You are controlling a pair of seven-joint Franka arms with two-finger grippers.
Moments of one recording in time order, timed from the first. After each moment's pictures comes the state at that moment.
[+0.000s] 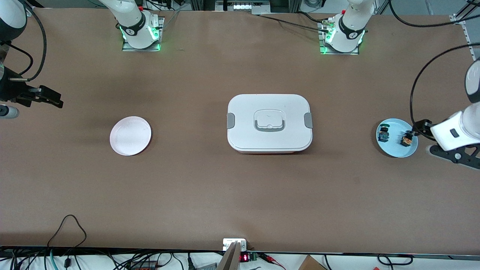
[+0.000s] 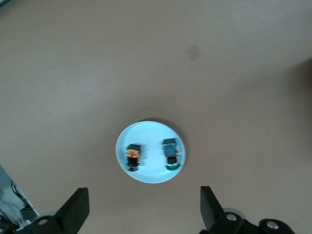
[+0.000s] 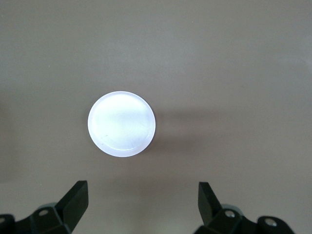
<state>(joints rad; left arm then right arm) 0.56 0.42 -0.72 -1.37 0.44 1.53 0.24 0.01 0.07 -0.07 -1.64 -0.04 1.67 -0.04</state>
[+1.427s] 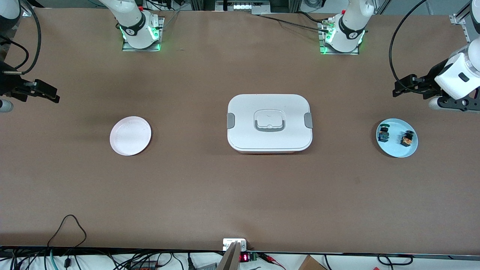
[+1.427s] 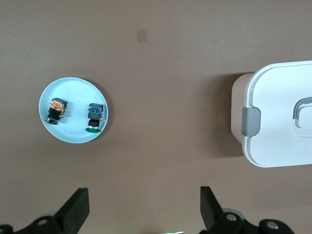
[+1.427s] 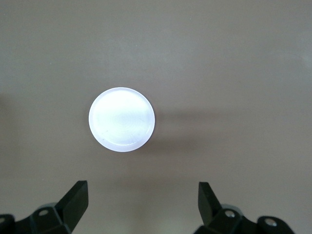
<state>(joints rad) -0.07 0.01 0.06 -1.67 -0.06 1.55 0.03 0.01 0.04 -0.08 -1.64 -0.04 1.64 -0.04</state>
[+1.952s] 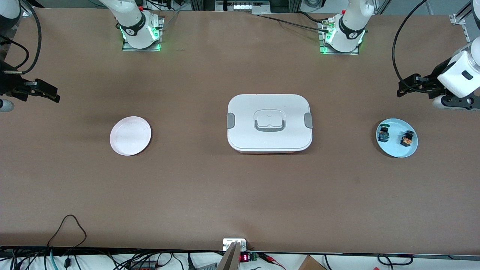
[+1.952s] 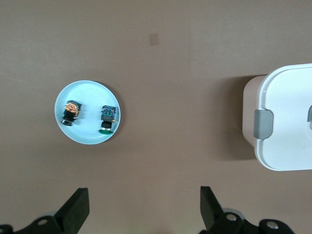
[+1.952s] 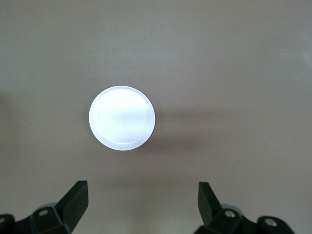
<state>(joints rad) -0.07 0.01 0.06 -1.67 0.00 1.56 0.03 0.01 0.04 -0.07 -1.64 -0.04 1.63 -0.04</state>
